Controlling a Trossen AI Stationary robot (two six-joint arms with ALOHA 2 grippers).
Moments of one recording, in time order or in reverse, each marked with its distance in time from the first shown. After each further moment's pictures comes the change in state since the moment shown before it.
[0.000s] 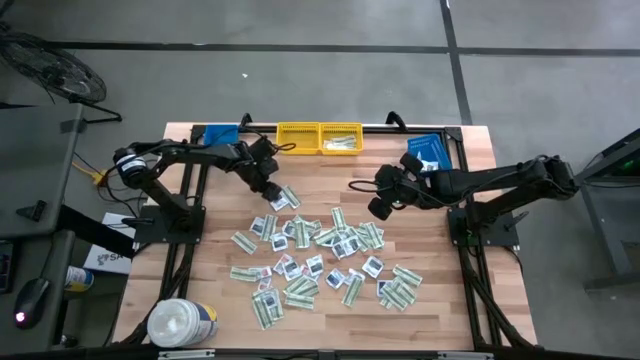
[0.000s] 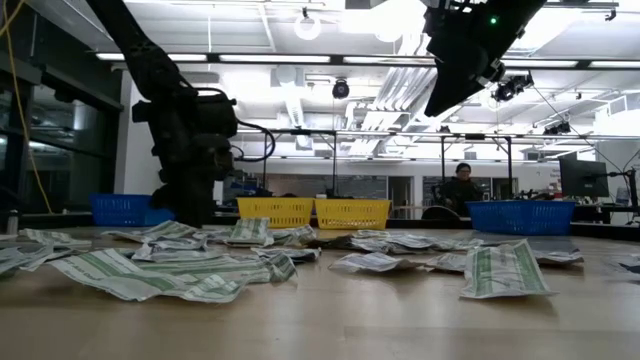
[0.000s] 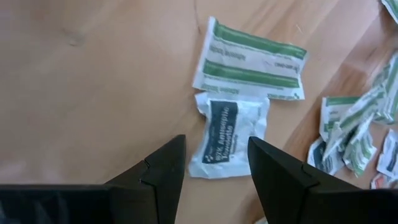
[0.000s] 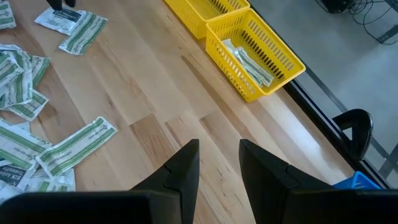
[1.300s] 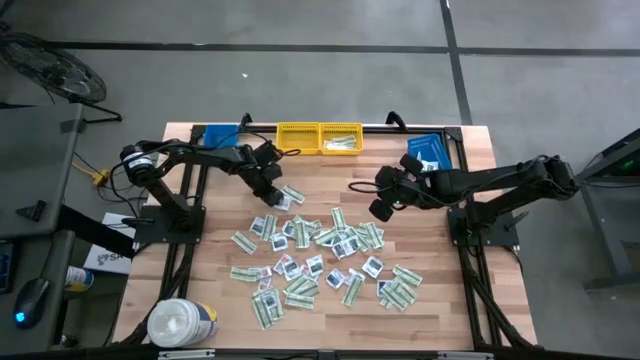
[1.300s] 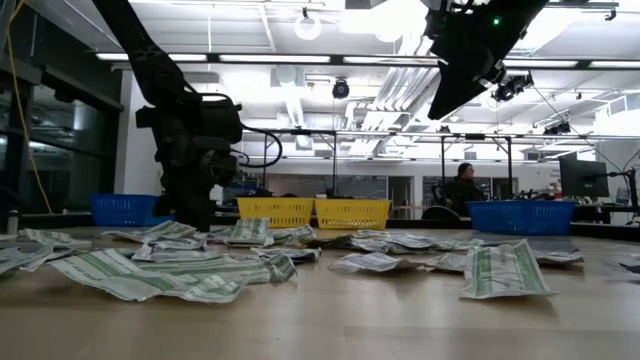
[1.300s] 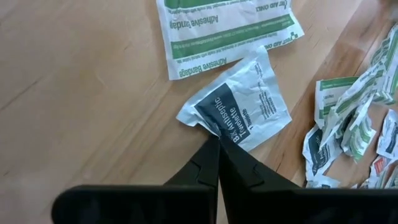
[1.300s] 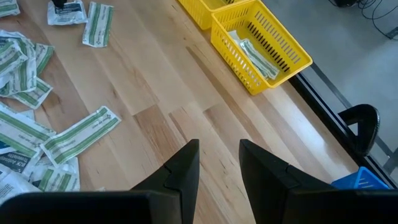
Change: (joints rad) left arm -0.034 0.055 -0.003 0.035 0.014 0.043; right arm 0.000 0.000 0.000 -0.025 -0.028 0.002
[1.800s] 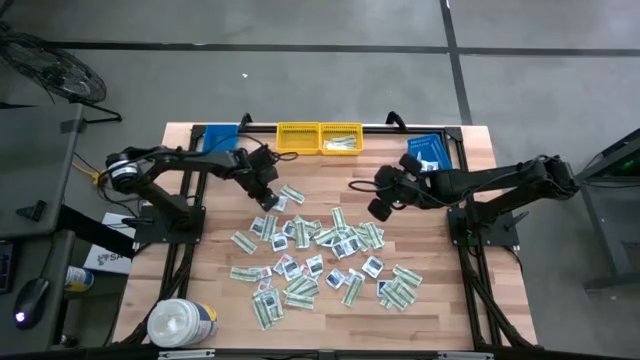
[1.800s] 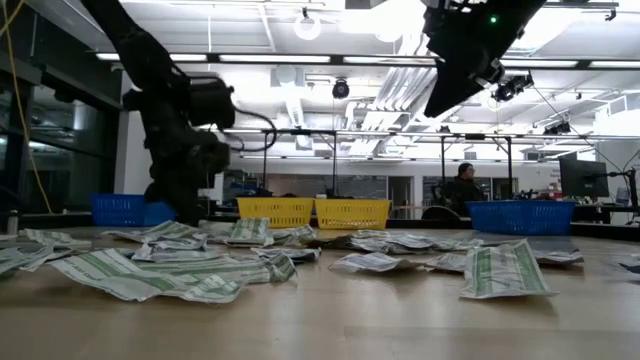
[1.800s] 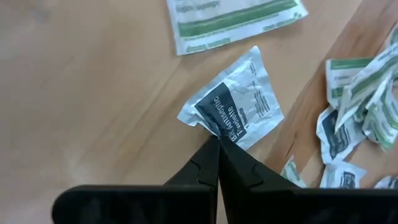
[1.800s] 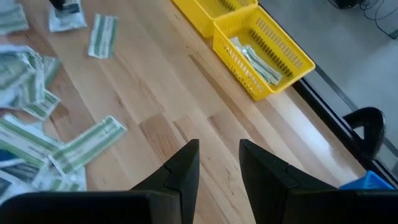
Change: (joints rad) left arm -0.060 -0.179 -0.004 -0.060 -0.140 0.000; right arm 0.000 0.000 -0.001 0.039 -0.004 0.009
